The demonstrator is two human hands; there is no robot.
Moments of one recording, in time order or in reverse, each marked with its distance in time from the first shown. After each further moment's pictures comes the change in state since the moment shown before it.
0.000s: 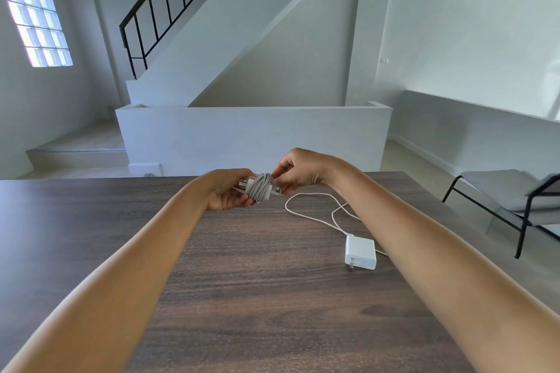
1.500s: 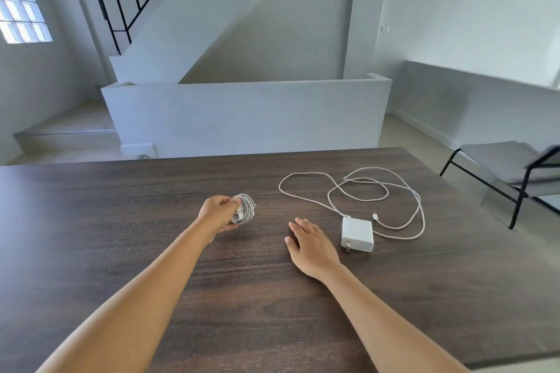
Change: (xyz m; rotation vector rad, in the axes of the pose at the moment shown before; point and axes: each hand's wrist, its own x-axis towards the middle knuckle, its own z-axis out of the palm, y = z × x) left_hand 0.075 -0.107 0.002 0.073 0.406 0.100; right_hand -0.014 0.185 0.129 -0.474 0.276 0.129
